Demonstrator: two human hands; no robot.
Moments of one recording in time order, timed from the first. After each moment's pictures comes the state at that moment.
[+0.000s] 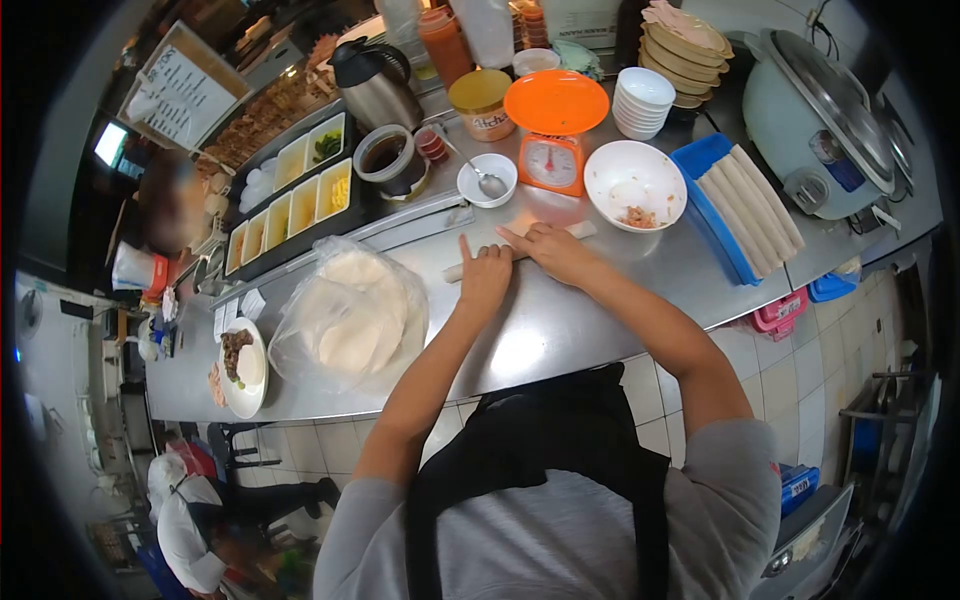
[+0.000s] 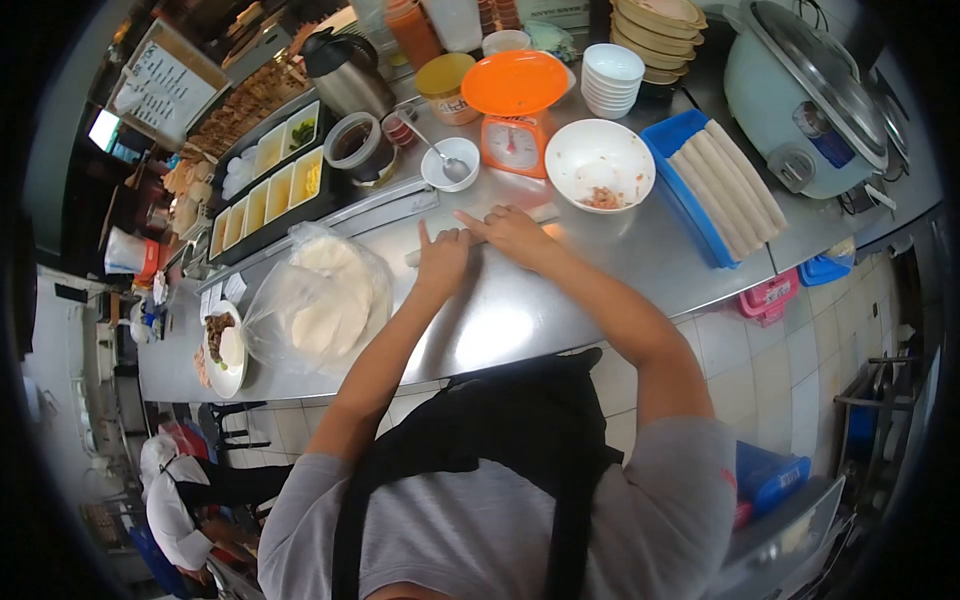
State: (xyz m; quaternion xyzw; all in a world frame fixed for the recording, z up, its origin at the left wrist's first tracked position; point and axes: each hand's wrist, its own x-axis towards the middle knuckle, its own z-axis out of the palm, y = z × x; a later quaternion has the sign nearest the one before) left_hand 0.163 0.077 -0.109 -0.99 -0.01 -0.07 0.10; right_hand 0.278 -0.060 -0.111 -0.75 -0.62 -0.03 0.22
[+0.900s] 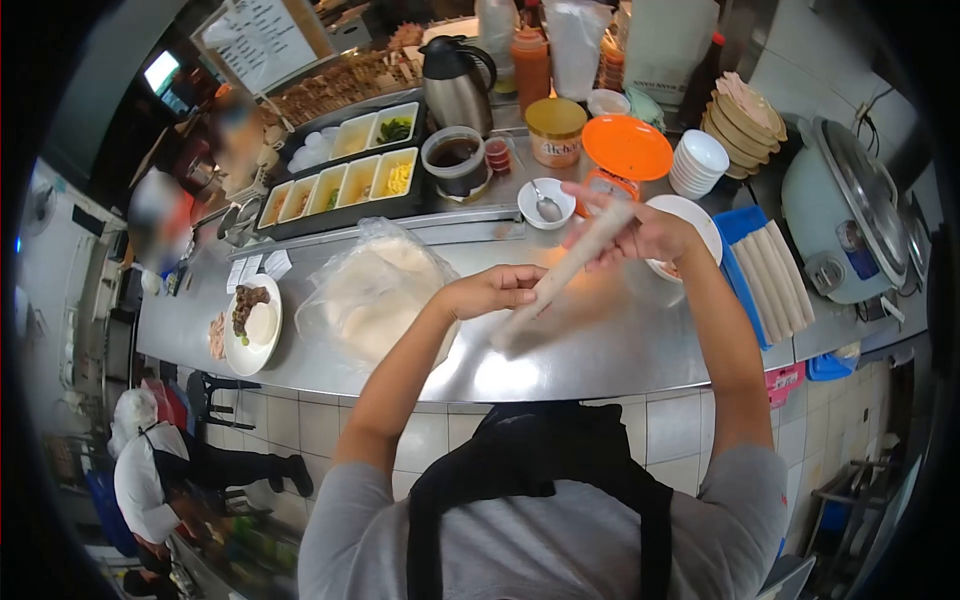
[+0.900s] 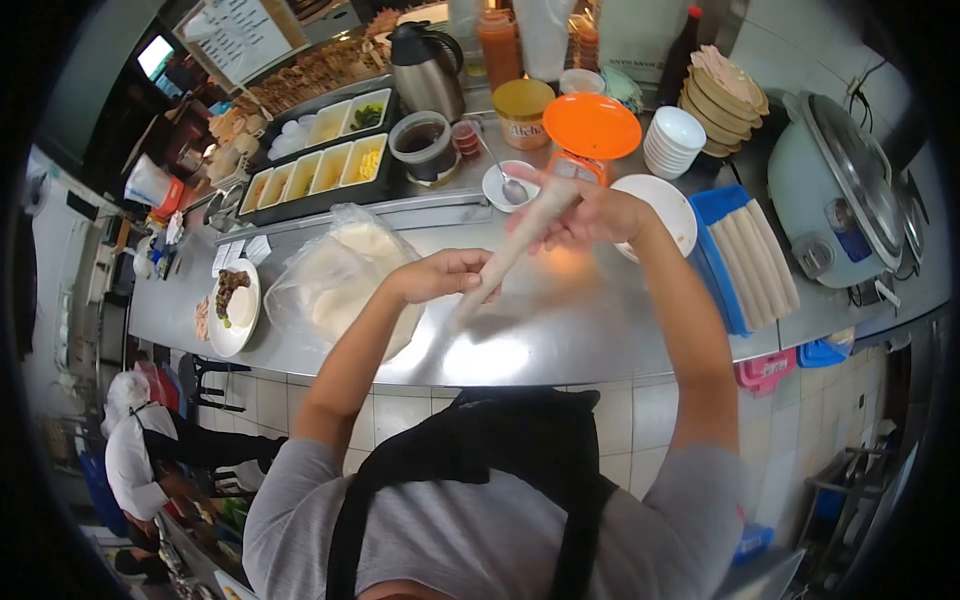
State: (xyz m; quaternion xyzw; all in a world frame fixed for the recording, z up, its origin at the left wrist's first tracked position) left_hand 0.117 0.136 0.001 -0.59 0.07 0.24 -0.77; right_hand 0.298 -0.071 0.085 -0.30 -0.29 0.72 0.55
